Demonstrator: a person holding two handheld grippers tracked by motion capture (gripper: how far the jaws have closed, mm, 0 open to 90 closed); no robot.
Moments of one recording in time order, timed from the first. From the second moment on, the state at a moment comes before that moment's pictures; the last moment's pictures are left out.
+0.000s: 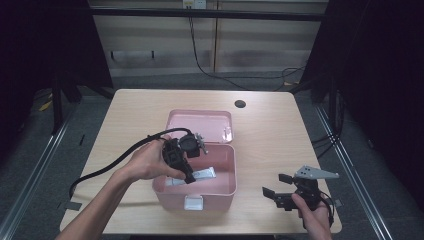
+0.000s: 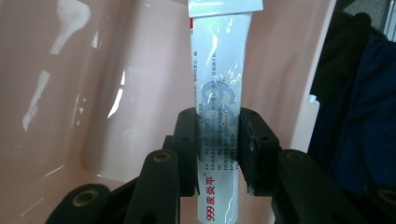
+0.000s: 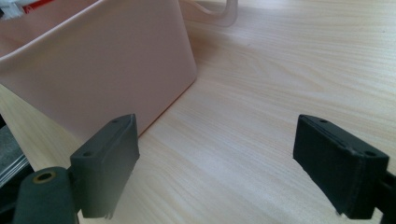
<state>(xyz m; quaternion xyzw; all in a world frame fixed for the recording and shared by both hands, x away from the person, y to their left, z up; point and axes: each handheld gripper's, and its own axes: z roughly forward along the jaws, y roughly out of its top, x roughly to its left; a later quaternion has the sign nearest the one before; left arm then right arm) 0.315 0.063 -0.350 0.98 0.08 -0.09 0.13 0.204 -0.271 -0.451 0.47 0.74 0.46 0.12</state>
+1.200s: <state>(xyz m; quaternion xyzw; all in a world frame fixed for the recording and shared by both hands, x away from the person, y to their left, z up) 0.319 0.034 -0.397 0.98 0.07 -0.14 0.09 0.204 -0.271 -0.452 0.47 0.75 0.45 0.12</state>
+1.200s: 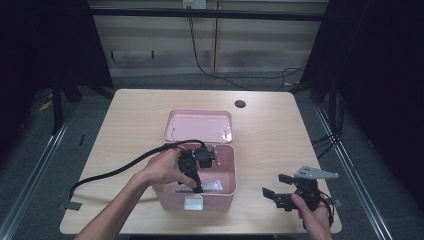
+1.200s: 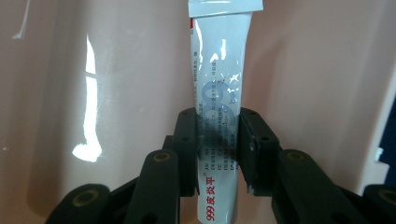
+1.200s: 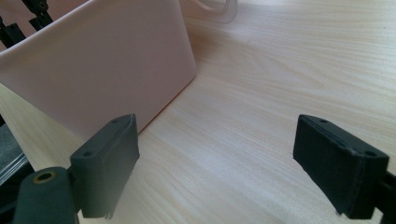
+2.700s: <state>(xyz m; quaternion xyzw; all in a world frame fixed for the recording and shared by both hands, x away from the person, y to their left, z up) 0.324 0.013 -0.446 0.98 0.07 -0.19 0.04 0.204 -0.272 -0.453 0.48 0.74 0.45 0.12</state>
